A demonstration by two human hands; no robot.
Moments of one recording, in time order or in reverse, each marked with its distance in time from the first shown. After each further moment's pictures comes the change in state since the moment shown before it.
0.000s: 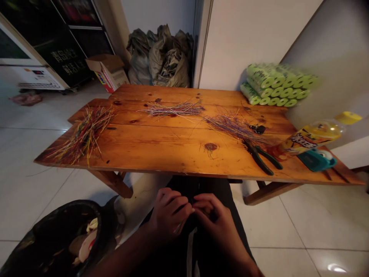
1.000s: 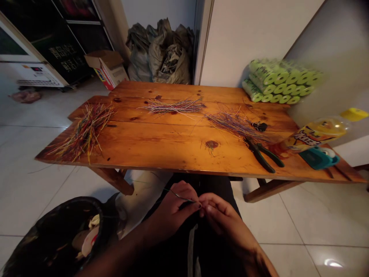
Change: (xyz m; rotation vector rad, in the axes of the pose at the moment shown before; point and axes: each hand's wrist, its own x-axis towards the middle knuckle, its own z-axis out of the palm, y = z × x) left_hand 0.024 0.004 -0.010 -0.629 -0.415 -0.510; right_hand -0.001 -0.008 -0.020 0.538 -0.278 0.276
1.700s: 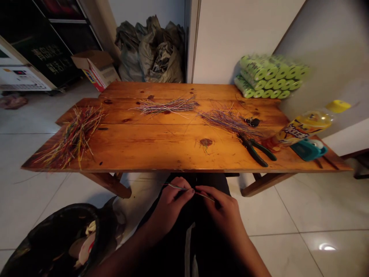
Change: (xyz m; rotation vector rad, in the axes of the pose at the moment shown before) left_hand 0.008 -0.002 0.010 -0.216 0.139 -0.254; right_hand 0.004 0.003 -0.005 -0.818 0.396 -0.418
